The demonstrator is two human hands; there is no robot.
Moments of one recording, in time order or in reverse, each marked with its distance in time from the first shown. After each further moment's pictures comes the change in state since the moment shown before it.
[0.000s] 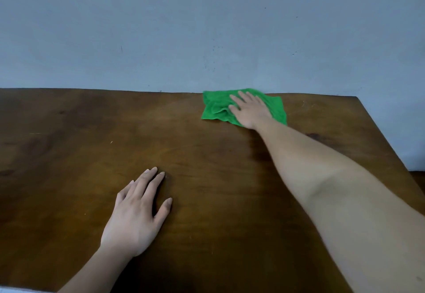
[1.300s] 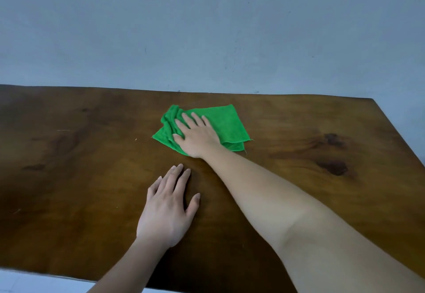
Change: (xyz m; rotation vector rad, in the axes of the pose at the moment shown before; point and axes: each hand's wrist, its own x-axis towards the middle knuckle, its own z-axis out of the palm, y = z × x) left_hand -0.001 -0.002 0.004 0.006 0.032 0.045; right_hand -0.026 -0.214 0.067 -0.046 -0.004 -0.253
